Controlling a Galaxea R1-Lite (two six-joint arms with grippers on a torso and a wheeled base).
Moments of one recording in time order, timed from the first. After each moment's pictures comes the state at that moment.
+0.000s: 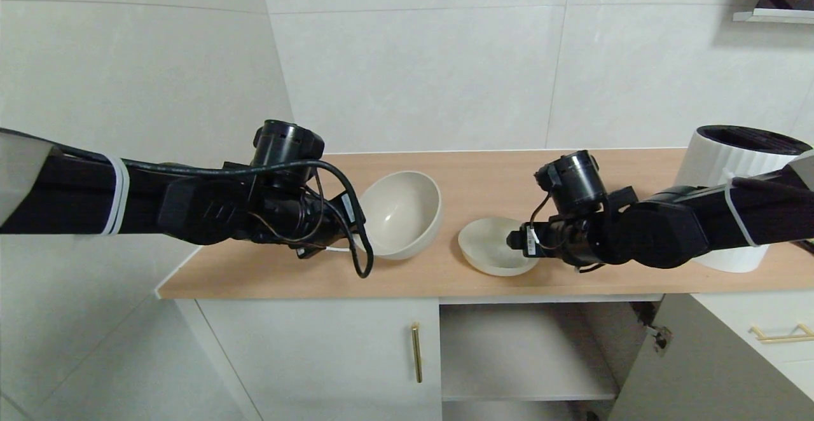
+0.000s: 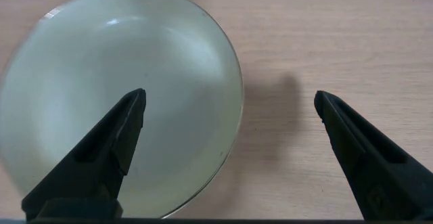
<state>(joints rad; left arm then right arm) -0.37 1.94 -1.31 0.06 -0.06 -0.73 0.52 2.01 -1.31 -0.02 -0.37 0.34</state>
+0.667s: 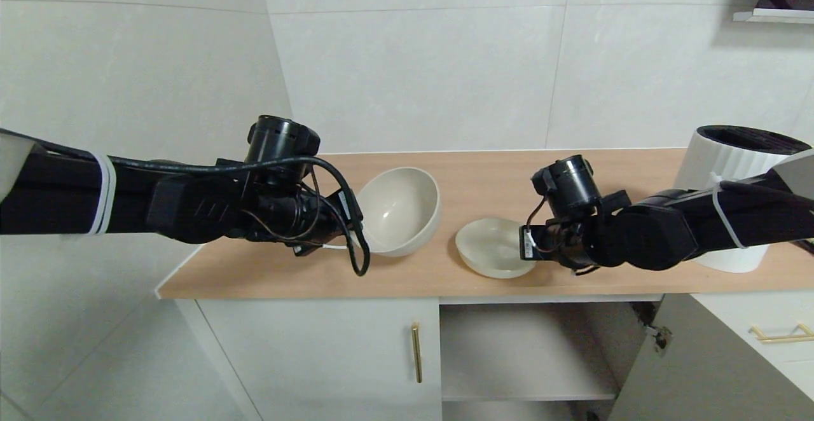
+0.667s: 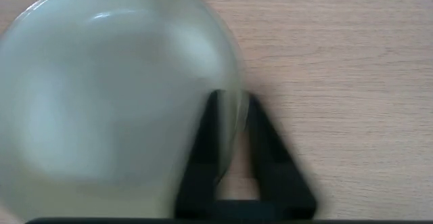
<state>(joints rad) -0.37 1.92 -1.31 0.06 -0.05 -0.73 0.53 2.03 -1.32 -0.02 -0.37 0.35</state>
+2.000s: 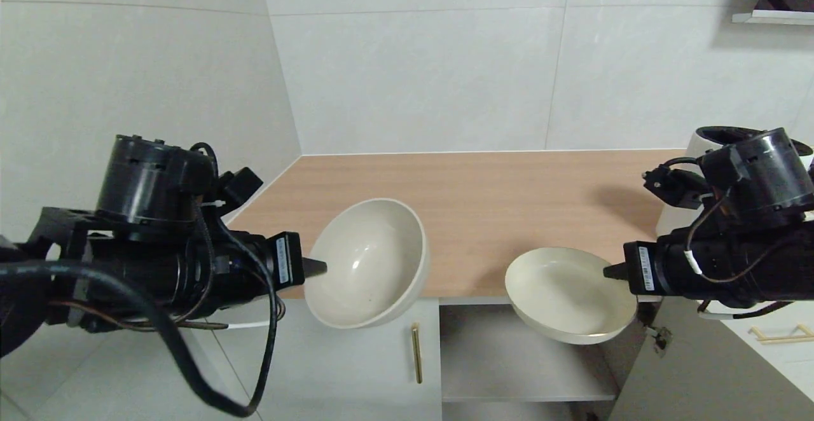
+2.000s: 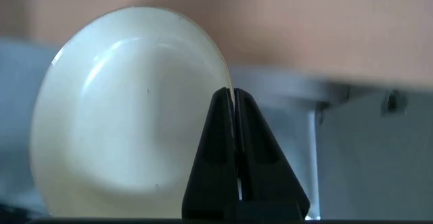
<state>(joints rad) -0.40 1.51 -0.89 0.00 -0.14 -0.54 0.45 1.52 -0.97 0.16 -0.03 0.35</state>
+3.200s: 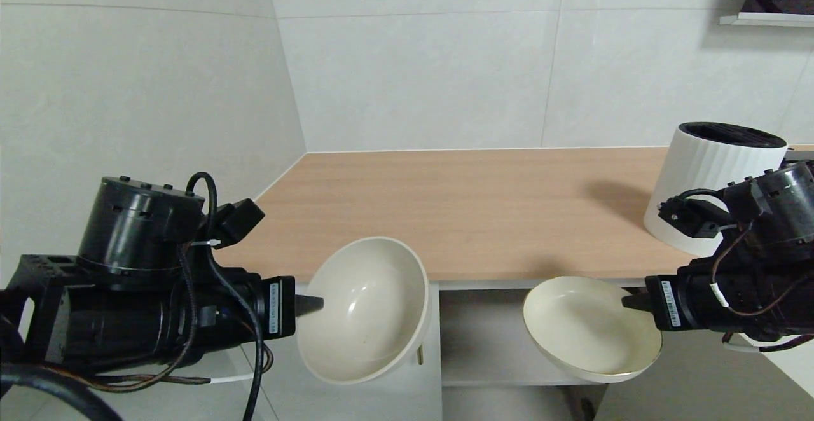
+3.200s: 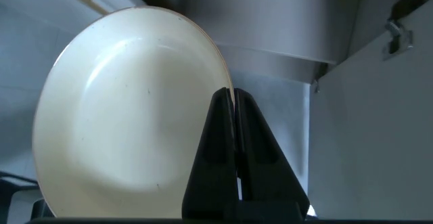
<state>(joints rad) -0.44 1.45 -0.76 -0.03 -0.13 -0.47 0.40 1.48 -0.84 0.13 0.02 0.27</state>
